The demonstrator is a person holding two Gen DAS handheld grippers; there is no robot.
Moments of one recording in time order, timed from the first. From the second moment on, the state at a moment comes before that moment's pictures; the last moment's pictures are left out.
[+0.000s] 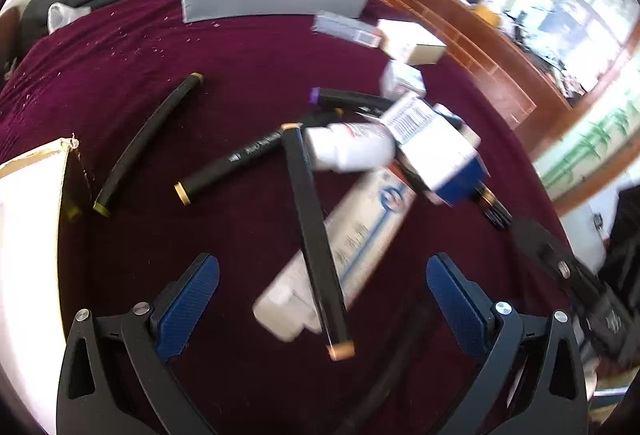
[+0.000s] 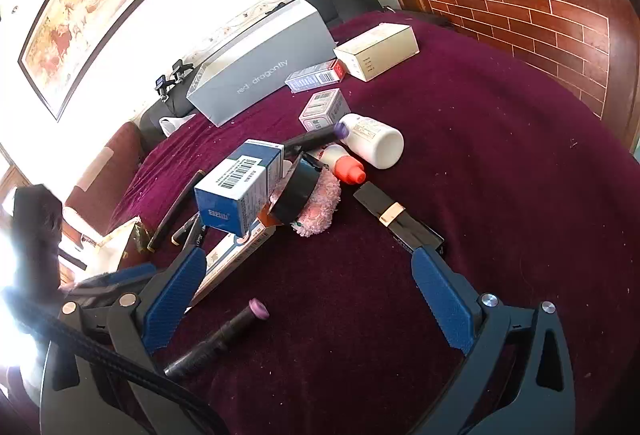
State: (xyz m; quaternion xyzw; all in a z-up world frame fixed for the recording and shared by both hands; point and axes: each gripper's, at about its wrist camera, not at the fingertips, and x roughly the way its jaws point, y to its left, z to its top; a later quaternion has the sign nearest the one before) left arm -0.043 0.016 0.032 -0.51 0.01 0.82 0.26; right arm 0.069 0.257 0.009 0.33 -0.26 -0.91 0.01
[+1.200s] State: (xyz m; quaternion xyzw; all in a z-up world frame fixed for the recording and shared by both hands) left arm -0.051 0.029 0.027 -0.52 -0.01 0.82 0.23; right arm 0.063 0.239 0.009 0.37 -0.20 -0.90 -0.06
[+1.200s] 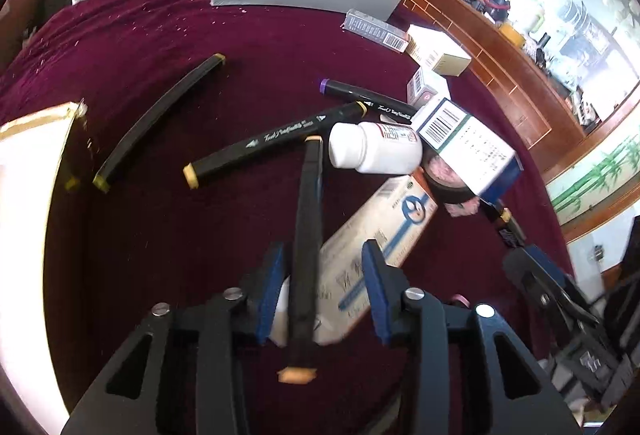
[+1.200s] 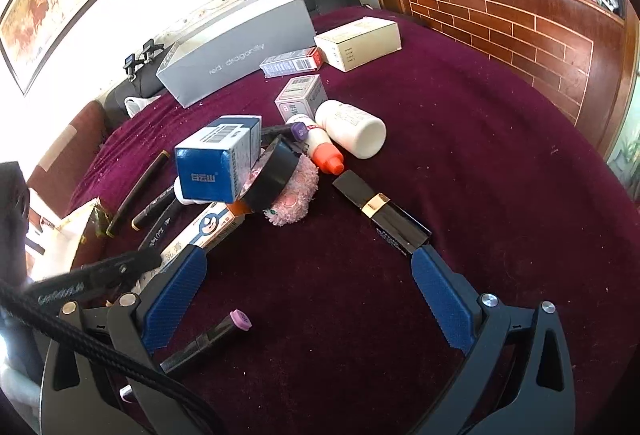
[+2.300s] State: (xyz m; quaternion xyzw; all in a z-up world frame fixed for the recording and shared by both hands) left arm -0.034 0.043 0.029 -0.48 0.08 0.84 0.24; right arm 0.059 0.233 0.076 0.36 -0.20 -0.91 0.02
